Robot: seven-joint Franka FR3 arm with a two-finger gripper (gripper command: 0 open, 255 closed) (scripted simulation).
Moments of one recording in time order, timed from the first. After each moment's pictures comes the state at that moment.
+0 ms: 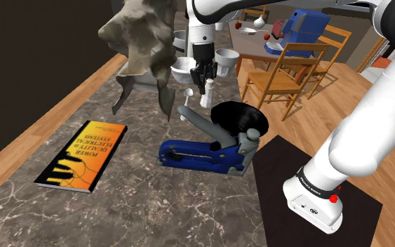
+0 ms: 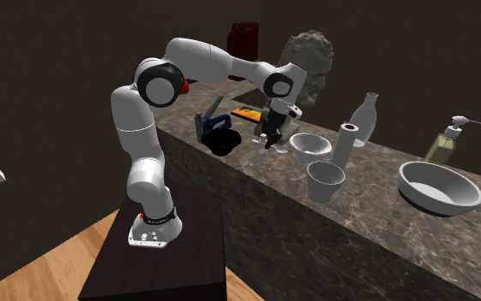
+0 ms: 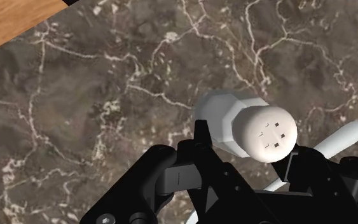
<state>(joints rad) 0.12 0.05 0.18 -1.86 0.09 1.62 0.09</state>
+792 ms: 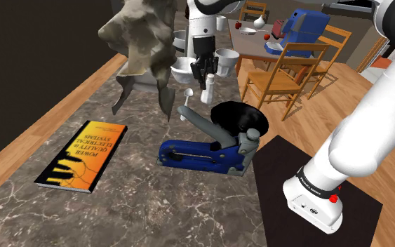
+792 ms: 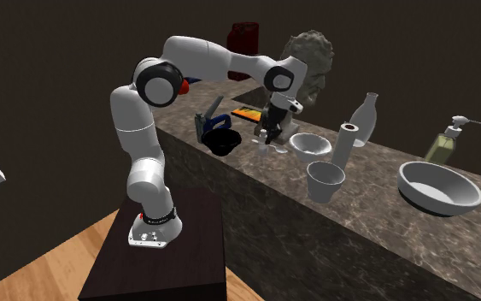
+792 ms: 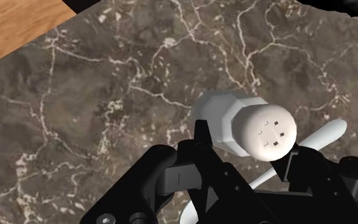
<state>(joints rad) 0.12 0.04 0.18 -1.81 0.09 1.57 0.09</state>
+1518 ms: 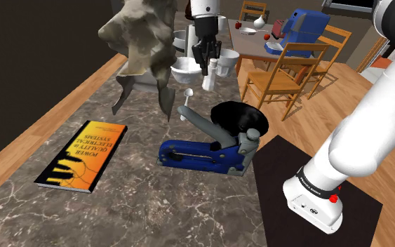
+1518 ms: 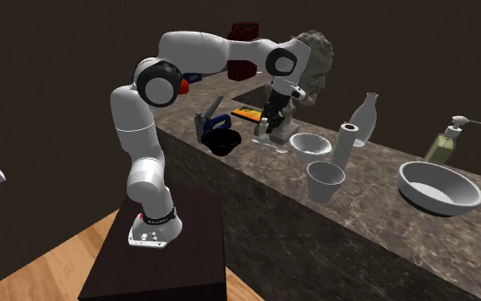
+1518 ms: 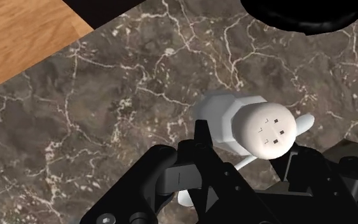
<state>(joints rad) 0.11 0.04 0.18 -1.67 0.09 1.43 0.10</state>
